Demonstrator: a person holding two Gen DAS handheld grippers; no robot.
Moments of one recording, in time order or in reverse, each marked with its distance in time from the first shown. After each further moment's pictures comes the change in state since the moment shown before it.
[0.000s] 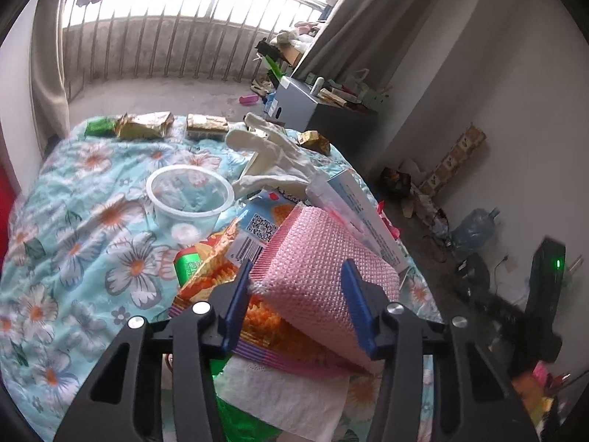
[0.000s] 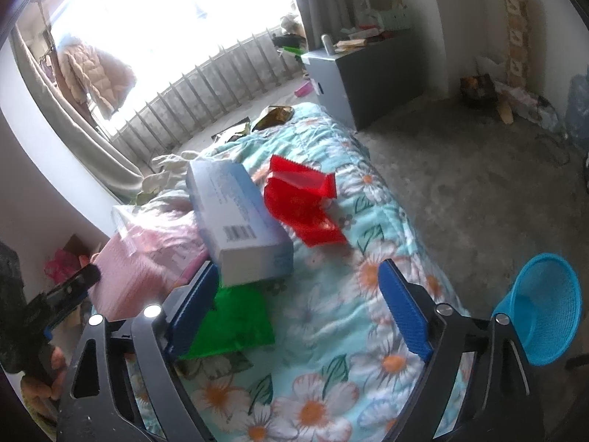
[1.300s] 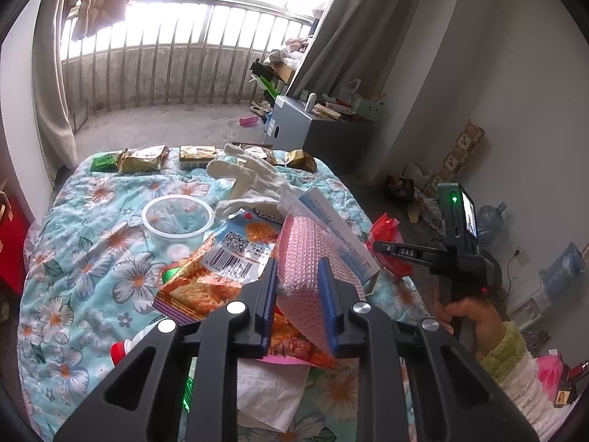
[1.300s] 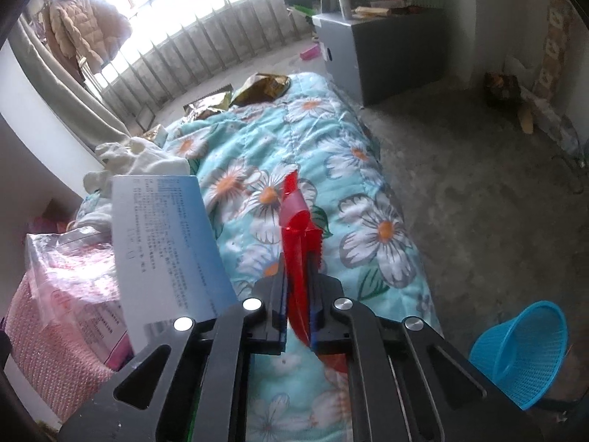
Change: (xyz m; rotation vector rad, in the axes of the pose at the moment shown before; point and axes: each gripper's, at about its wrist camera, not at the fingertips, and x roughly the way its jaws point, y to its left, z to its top) left arm -0.029 -0.045 -0.001 0.070 -0.070 0.048; right arm 0.084 -0.008 0.052 -0.102 0.164 -0.045
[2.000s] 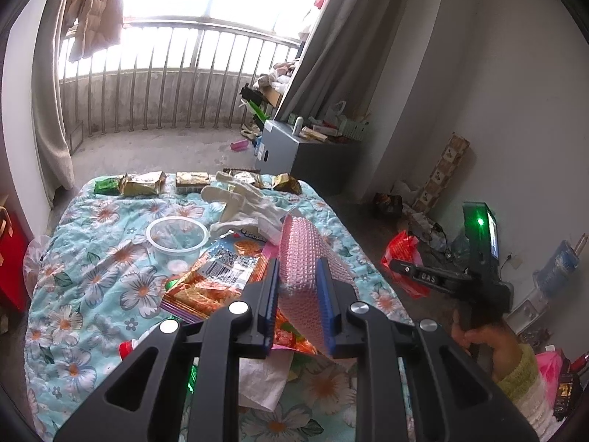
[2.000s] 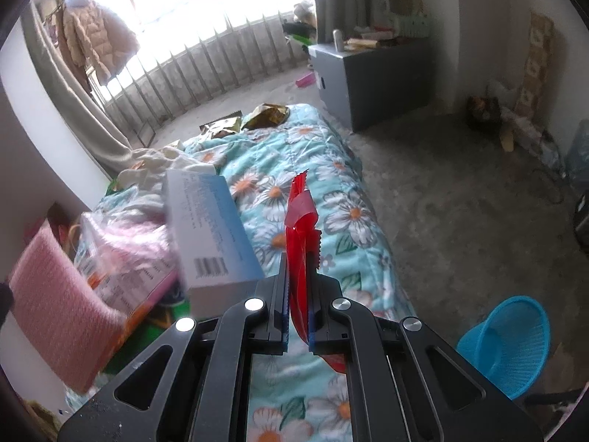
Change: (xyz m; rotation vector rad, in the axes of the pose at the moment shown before) left arm -0.043 -0.011 -0.004 0.031 -0.100 -0.033; right arm -0.072 0.016 -0.036 -0.043 -0.119 -0.062
